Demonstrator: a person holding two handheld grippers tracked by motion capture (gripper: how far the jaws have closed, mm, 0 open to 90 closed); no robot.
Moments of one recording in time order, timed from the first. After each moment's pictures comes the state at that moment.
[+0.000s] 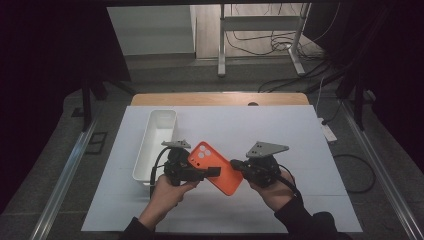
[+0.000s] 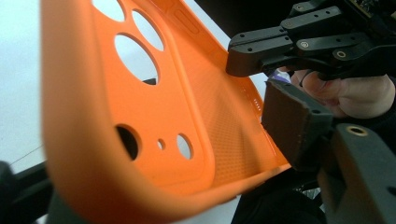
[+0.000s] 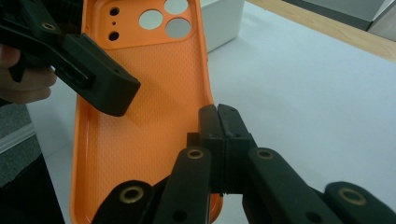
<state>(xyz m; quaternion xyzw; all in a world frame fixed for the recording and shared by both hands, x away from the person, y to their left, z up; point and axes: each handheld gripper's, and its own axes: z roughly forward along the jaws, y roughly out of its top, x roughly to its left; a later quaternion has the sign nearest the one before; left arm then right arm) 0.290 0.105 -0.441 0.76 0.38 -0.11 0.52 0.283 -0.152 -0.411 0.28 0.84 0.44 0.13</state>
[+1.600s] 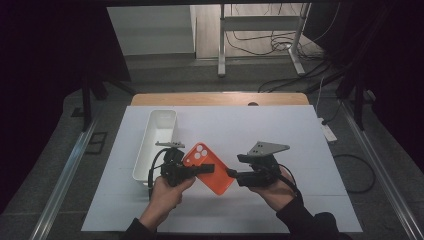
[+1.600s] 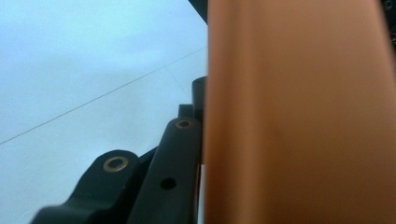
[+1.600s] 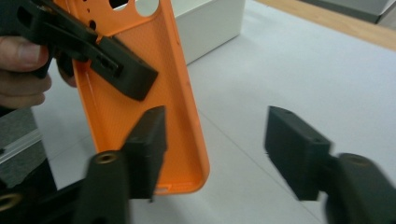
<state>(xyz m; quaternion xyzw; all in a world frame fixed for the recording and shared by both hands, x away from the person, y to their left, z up) 0.291 0.119 -0.451 0.73 0.41 -0.15 0.53 0.288 -0.156 -0.417 0.29 0.84 0.45 0.10</state>
